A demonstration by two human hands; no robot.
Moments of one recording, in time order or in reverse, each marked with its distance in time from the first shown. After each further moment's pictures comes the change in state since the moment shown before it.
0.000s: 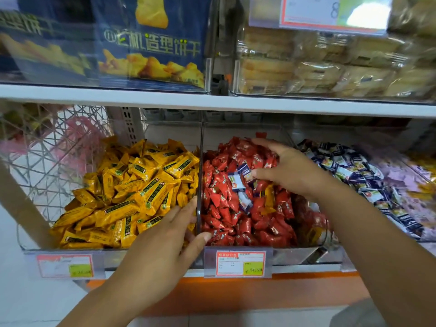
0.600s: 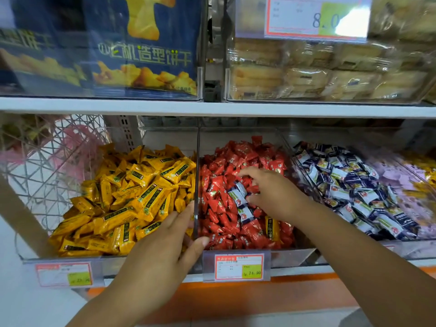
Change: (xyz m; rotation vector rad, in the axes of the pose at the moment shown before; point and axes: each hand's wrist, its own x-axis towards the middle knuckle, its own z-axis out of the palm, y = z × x) left_hand 0.000 0.000 0.002 -0.010 -0.010 -0.034; right_hand -0.007 0.021 0.034 -0.406 -0.037 -0.109
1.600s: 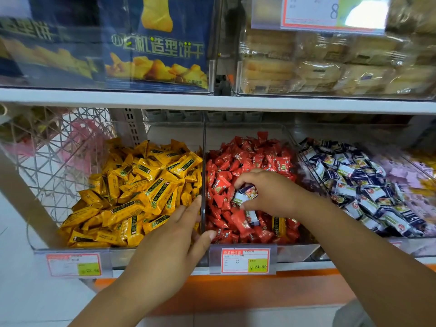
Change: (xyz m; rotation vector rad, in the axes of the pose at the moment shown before) left_hand 0.000 0.000 0.002 0.041 0.015 0.012; right_hand 0.007 -0.008 0.003 -0.054 -0.174 -0.105
